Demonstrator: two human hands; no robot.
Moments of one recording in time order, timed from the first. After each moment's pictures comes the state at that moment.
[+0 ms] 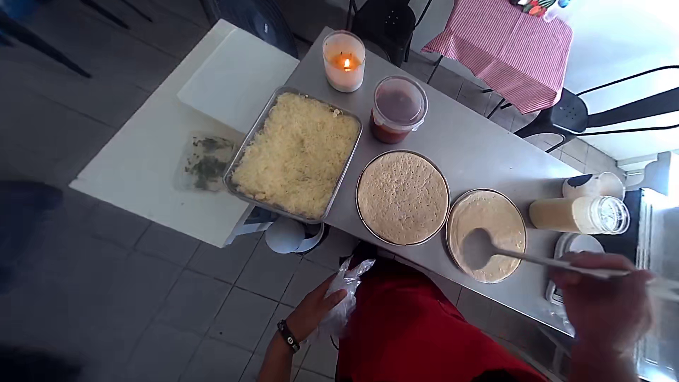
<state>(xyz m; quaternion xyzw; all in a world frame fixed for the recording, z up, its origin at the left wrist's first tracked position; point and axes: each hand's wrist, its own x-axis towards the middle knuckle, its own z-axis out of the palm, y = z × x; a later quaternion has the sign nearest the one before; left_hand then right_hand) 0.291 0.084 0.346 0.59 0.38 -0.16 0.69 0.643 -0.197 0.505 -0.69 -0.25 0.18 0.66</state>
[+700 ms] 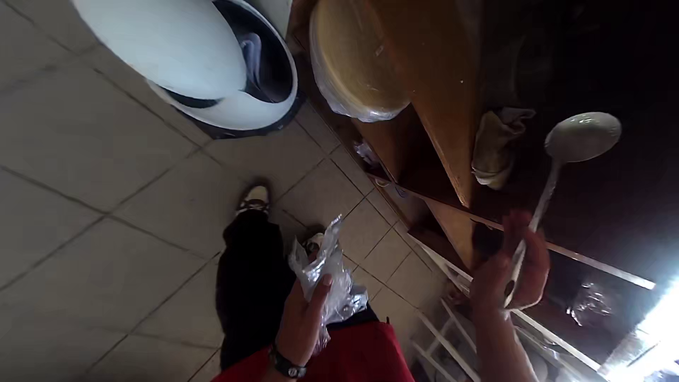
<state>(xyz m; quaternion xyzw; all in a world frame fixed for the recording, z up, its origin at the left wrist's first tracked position) 0.191 -0.130 -0.010 0.32 0.60 0.07 0.74 0.473 -0.176 0.088 -0.77 -0.54 -0.04 0.35</state>
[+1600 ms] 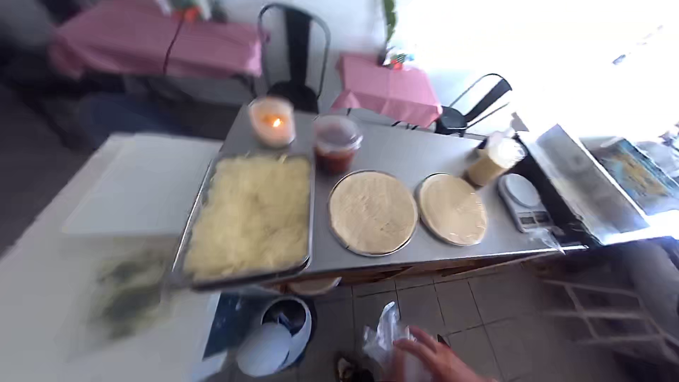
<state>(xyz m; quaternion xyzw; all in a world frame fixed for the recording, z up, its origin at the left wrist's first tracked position) 0.251 -0.024 0.304 0.39 0.27 -0.03 0.88 0.336 -0.149 0.345 -0.82 -0.36 0.26 0.37</state>
